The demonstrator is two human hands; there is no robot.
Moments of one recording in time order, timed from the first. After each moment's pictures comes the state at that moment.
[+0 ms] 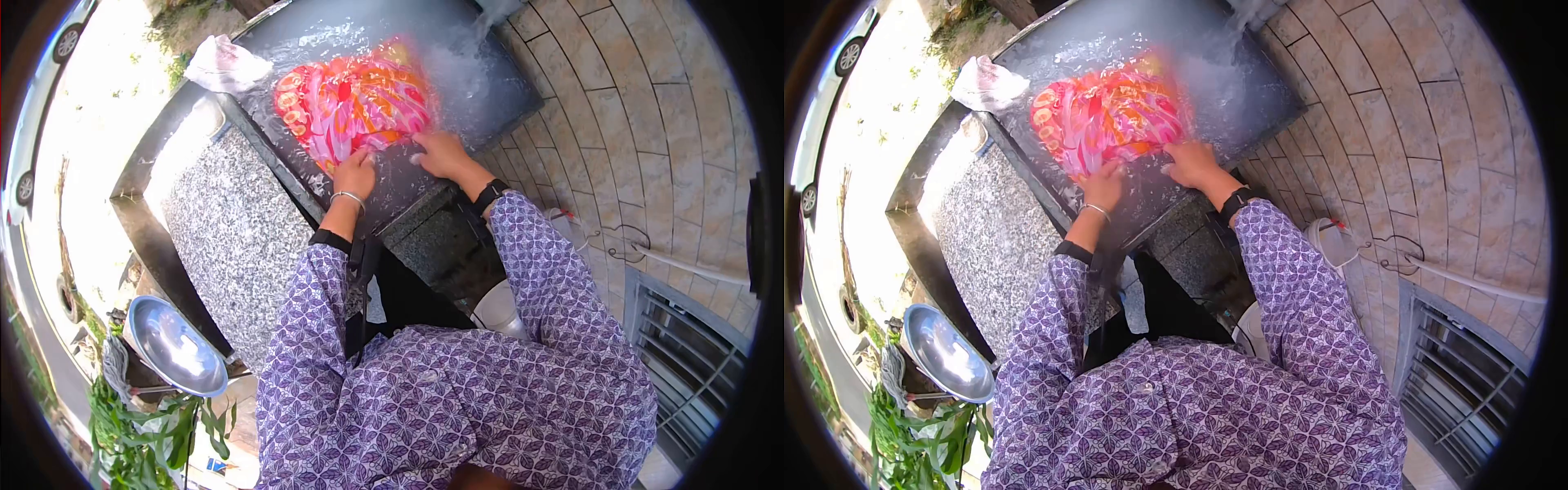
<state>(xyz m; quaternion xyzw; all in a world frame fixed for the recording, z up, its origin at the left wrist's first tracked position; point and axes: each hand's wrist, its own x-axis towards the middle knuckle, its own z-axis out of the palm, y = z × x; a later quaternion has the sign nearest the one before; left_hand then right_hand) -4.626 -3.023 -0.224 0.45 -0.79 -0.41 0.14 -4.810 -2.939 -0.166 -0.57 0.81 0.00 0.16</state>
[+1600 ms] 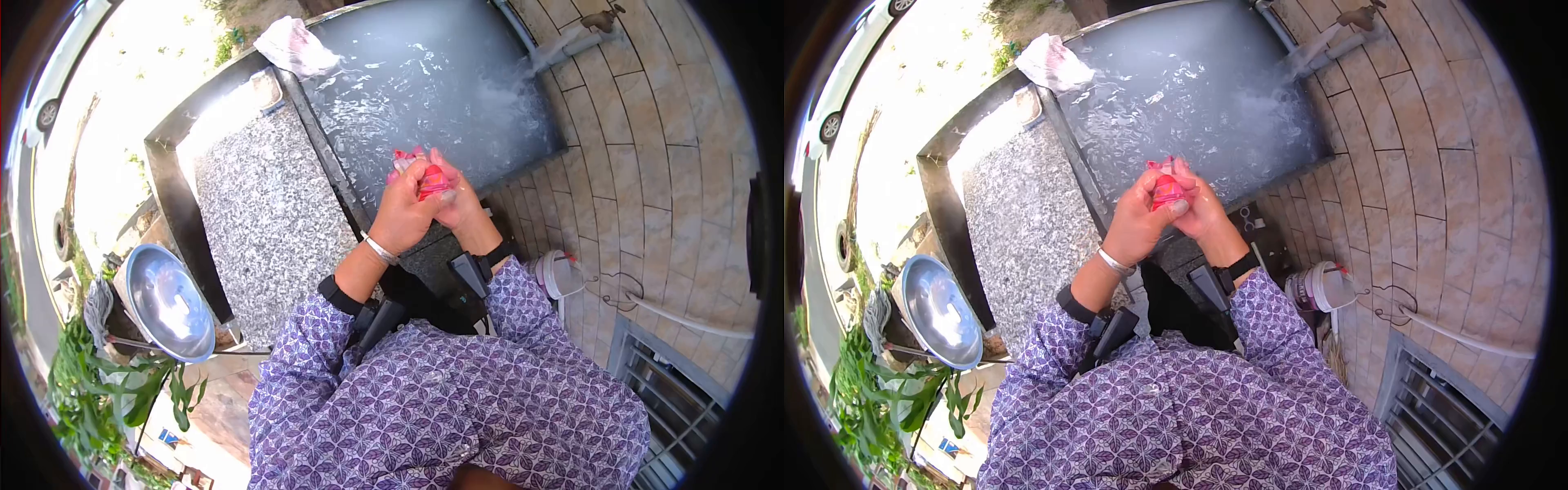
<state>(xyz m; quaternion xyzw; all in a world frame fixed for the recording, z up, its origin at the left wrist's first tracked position) -4.591 -3.007 -0.046 0.24 -0.52 -0.78 0.27 -4.718 -2.956 -0.114 0.07 0.30 -0.65 0.70</state>
